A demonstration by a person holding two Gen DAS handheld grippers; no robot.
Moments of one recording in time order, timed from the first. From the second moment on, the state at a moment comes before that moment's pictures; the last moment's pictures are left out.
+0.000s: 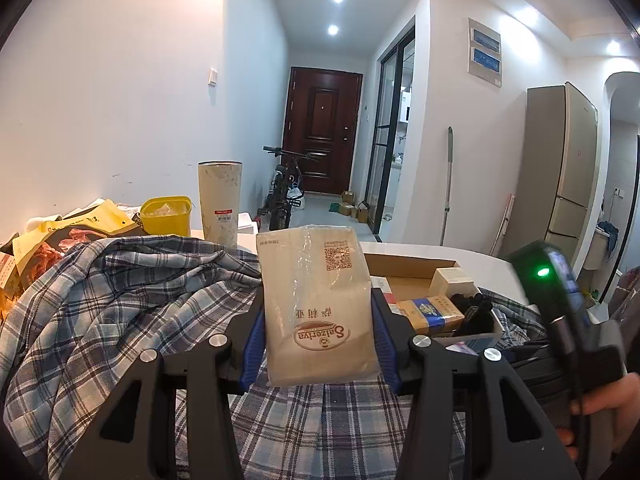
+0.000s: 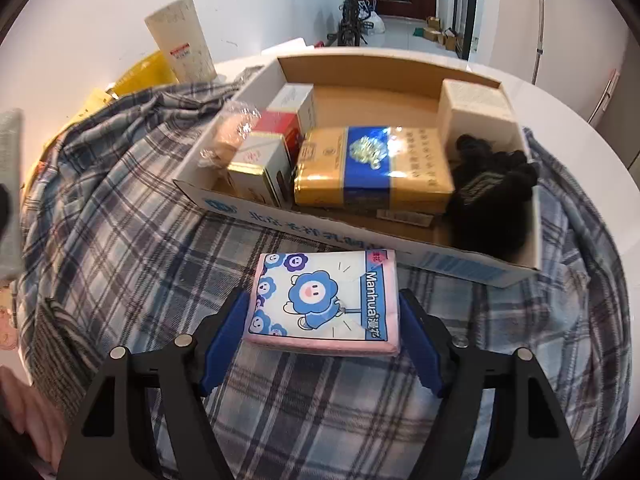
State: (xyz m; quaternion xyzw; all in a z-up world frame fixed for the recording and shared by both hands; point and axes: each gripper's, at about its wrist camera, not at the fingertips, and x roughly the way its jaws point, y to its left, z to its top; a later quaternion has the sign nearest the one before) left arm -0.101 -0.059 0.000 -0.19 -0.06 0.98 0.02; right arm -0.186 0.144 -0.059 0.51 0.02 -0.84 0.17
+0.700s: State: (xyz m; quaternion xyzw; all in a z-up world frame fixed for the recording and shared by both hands) left arm -0.095 -0.054 0.009 -0.17 -0.04 0.99 0.00; right arm -0.152 0.191 -0.028 0.47 0.03 -0.87 0.16
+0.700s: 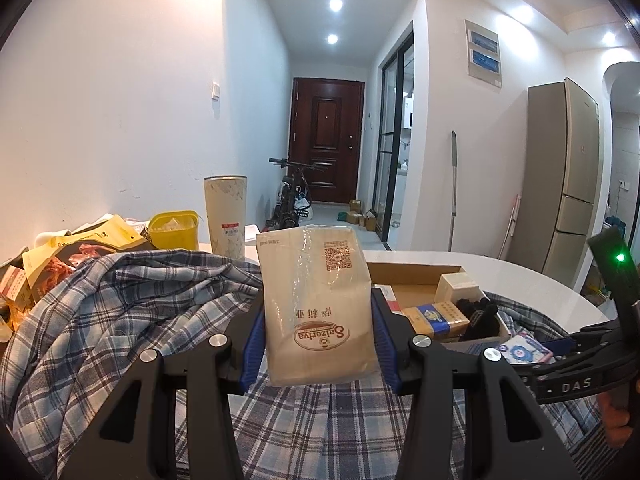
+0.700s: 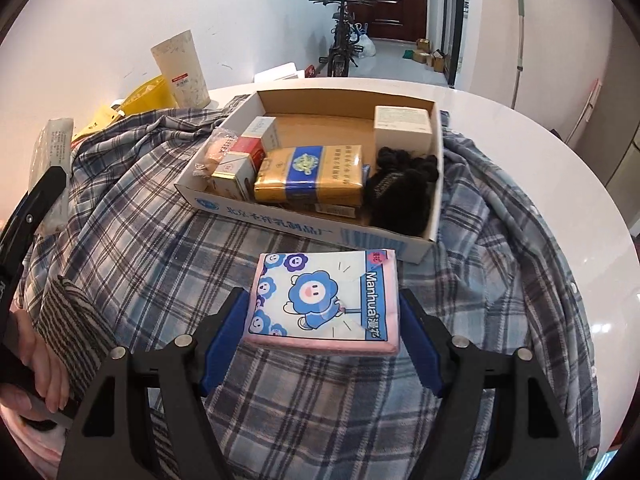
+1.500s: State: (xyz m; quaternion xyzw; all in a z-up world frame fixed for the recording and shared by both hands) left arm -0.206 -0.019 0.164 -0.20 -0.08 0.98 0.07; right arm -0.197 0.182 0.129 0.26 0.00 -0.96 0.12
